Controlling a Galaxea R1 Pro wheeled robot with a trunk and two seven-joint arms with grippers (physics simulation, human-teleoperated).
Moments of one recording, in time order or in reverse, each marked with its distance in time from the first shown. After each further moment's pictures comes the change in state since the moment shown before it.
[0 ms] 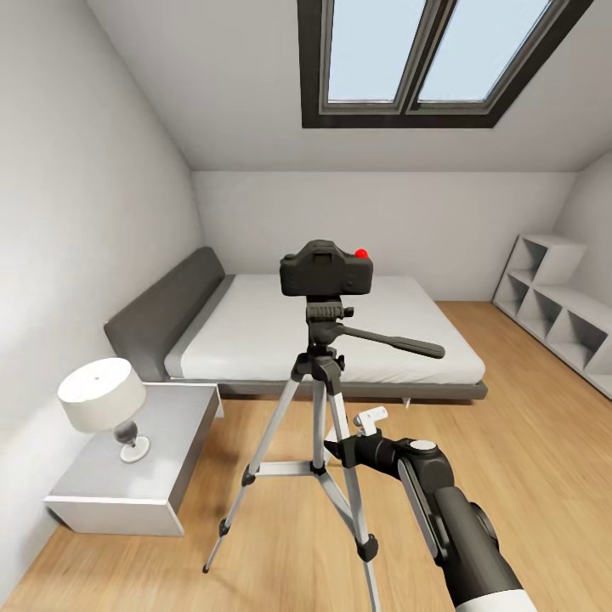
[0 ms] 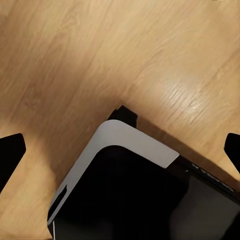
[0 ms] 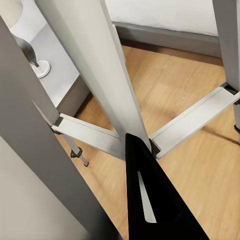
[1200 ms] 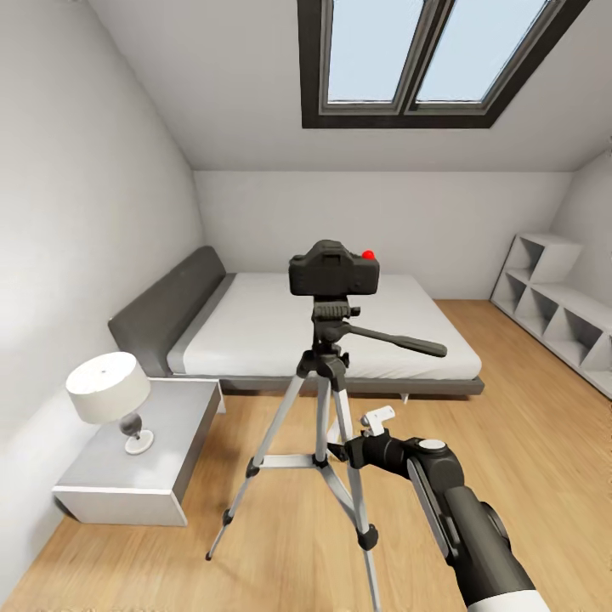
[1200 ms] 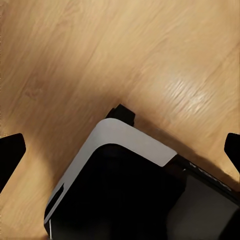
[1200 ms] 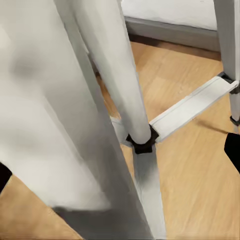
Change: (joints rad) left arm 0.002 -0.010 0.000 0.001 0.005 -0.009 0.003; right arm 0.000 -0.041 -0.001 -0.016 -0.001 0.010 0.031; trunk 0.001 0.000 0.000
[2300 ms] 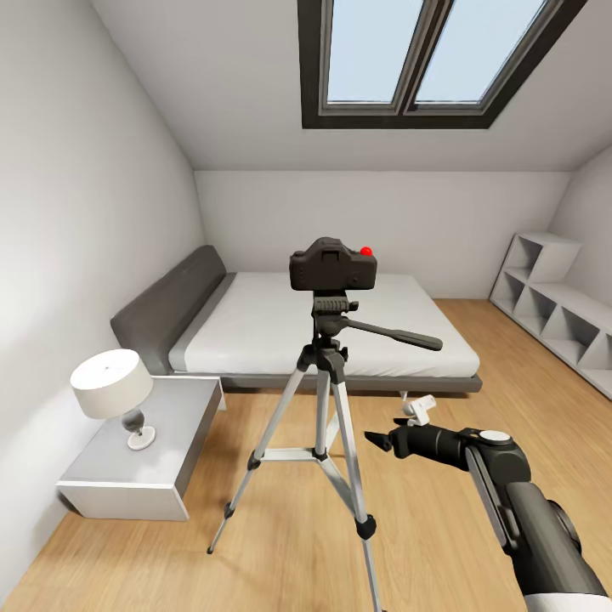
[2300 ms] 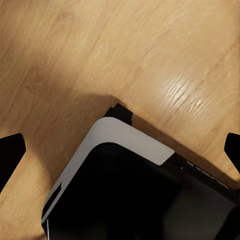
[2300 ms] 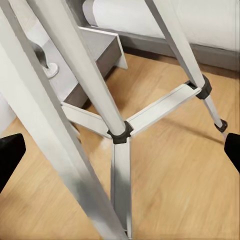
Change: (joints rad) left arm 0.000 -0.006 0.000 0.000 0.000 -0.001 -0.001; right arm -0.001 -0.153 -0.145 -0.093 -0.003 0.015 0.266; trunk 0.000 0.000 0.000
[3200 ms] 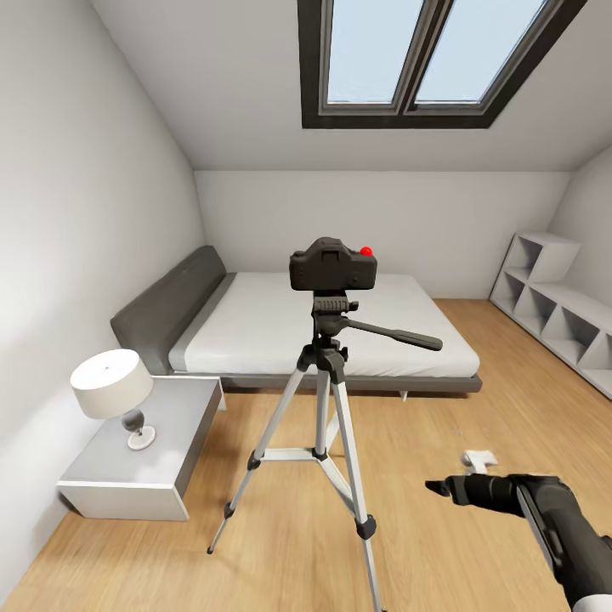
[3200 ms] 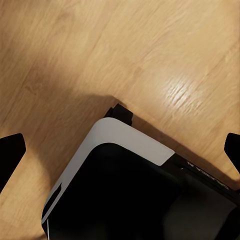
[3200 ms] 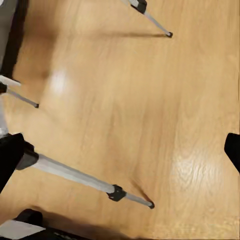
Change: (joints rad) left arm 0.000 0.000 0.000 0.000 0.000 -0.003 0.001; right arm 0.005 -0.134 -0.180 0.408 0.066 -0.015 -0.044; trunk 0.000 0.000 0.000
